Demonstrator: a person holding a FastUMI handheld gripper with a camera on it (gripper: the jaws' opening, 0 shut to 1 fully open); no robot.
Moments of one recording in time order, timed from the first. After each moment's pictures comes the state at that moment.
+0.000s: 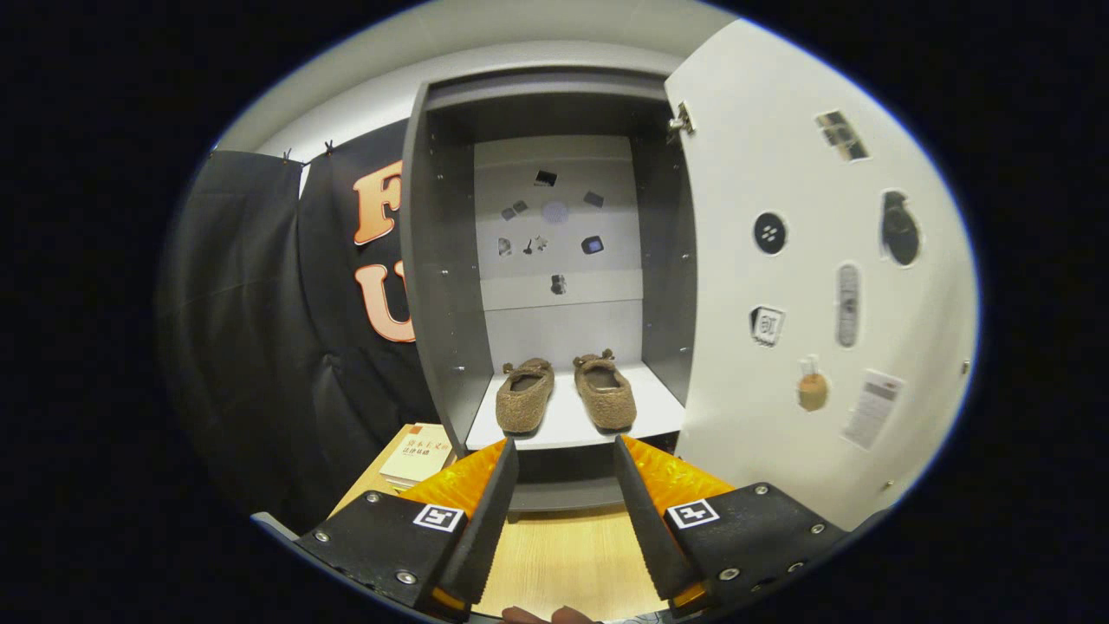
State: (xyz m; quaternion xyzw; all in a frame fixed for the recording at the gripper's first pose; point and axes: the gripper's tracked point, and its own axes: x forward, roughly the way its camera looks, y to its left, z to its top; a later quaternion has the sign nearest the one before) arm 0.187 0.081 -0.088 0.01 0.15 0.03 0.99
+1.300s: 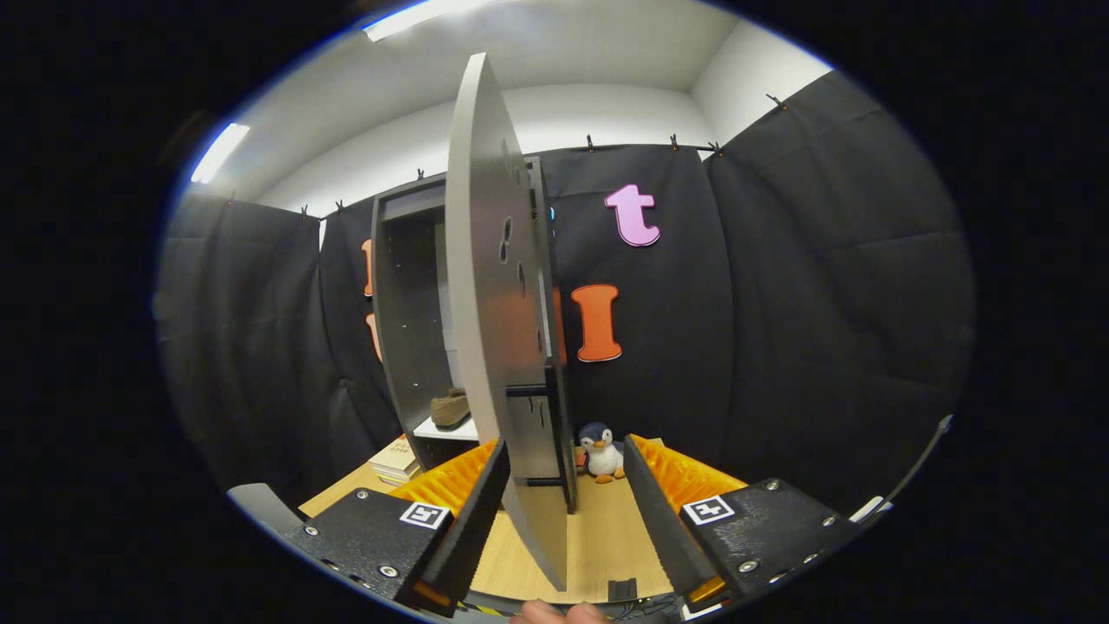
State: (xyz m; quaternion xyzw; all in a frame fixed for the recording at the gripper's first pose) arm 0.064 -0.195 -0.041 0.02 0.08 0.07 0.99
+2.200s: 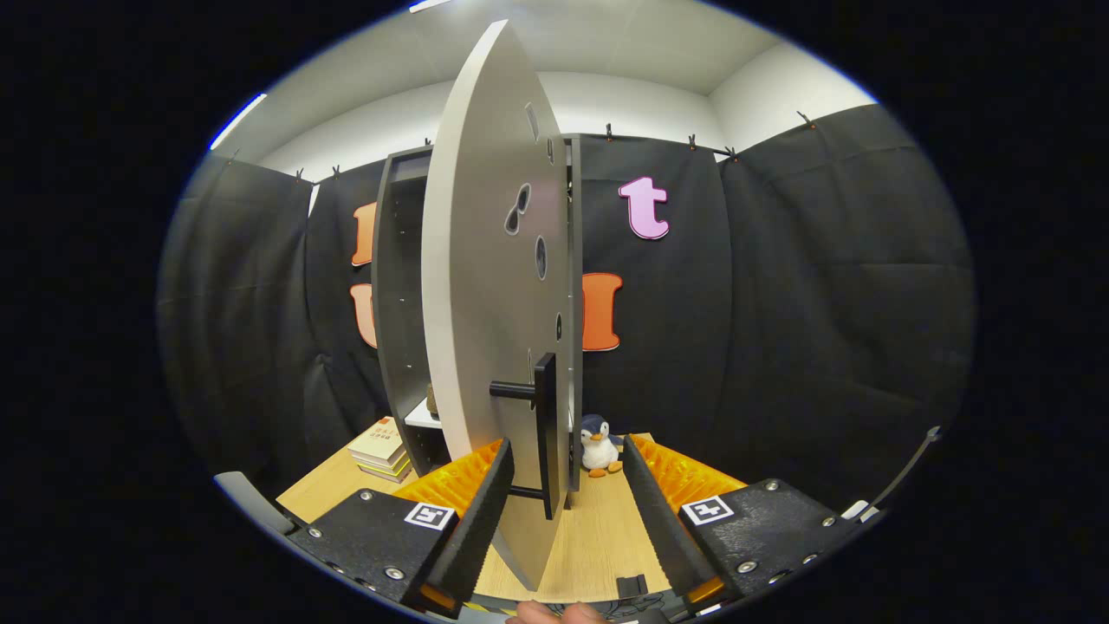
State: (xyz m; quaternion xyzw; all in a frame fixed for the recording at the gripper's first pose) arm 0.071 -0.112 -0.045 -0.03 0.11 0.02 0.99
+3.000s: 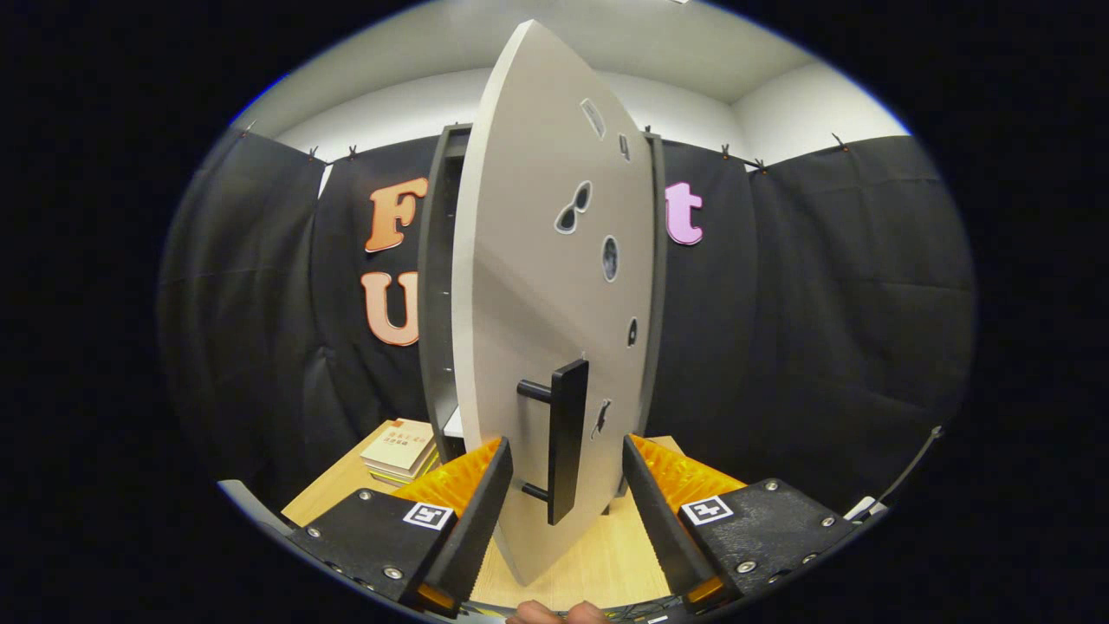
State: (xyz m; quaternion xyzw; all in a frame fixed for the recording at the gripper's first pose) arm 0.099 0.035 -0.055 -0.05 0.11 0.03 0.99
